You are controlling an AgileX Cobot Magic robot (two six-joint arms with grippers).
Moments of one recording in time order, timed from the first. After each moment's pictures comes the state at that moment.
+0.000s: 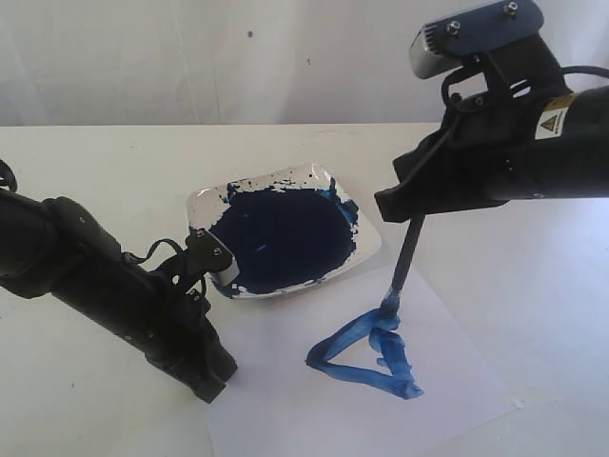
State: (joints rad) left arm -0.51 1.80 -0.83 -1.00 0.55 1.31; right arm 0.65 1.20 -0.87 0.14 0.36 -0.22
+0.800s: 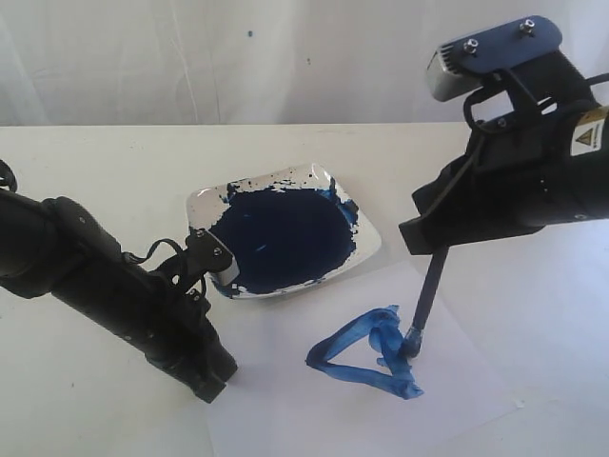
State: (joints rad) left arm -0.51 1.80 -0.83 -1.00 0.55 1.31; right arm 0.65 1.13 -0.87 0.13 0.55 -0.21
